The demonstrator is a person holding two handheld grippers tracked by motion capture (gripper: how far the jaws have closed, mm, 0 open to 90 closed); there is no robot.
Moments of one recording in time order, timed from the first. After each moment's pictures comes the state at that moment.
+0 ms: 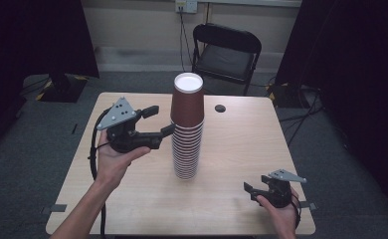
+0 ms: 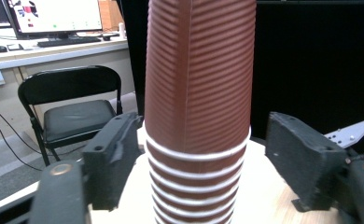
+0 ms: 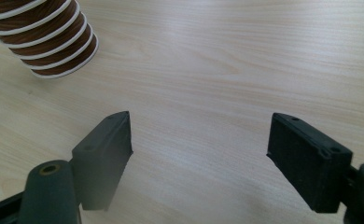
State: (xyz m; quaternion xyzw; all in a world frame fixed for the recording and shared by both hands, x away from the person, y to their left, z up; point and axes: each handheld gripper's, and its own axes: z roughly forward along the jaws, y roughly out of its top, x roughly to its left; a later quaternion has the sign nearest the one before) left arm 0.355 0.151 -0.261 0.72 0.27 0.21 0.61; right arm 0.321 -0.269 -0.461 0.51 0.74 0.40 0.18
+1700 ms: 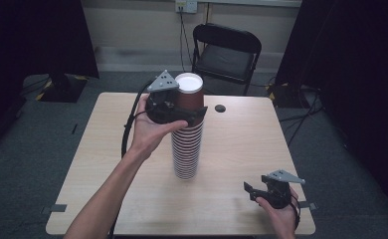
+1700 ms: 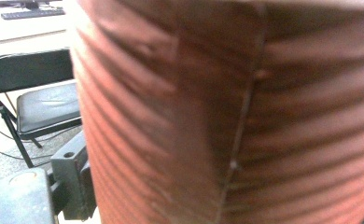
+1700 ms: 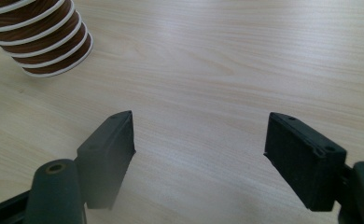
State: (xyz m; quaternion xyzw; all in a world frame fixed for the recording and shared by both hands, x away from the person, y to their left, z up) left arm 0.420 0.086 -0.245 0.76 0.26 0.18 0.57; right arm 0.318 -0.265 -0.460 0.51 0.74 0.40 0.20
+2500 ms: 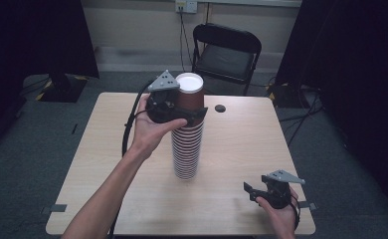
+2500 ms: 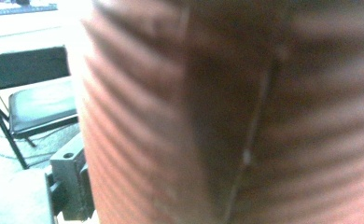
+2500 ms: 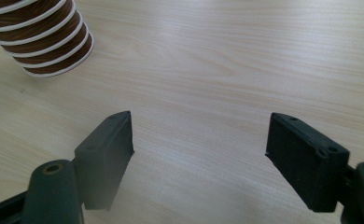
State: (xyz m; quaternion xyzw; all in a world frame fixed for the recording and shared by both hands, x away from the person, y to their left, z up) left arm 0.423 0.087 -0.243 0.76 0.26 0.16 0.58; right arm 0.318 -0.264 -0.460 0.51 0.74 0.40 0.21
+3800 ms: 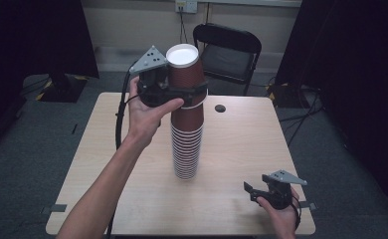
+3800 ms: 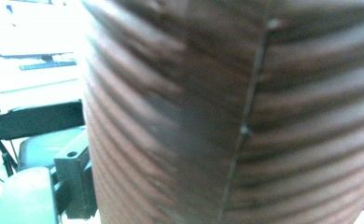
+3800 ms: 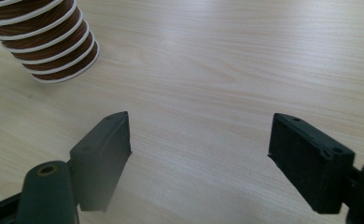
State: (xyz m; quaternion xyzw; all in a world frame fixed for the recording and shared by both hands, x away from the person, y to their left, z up) left arm 0.411 0.095 -0.192 0.69 0.25 0.20 0.64; right arm 0.316 -0.266 -0.457 0.50 0.73 0.41 0.21
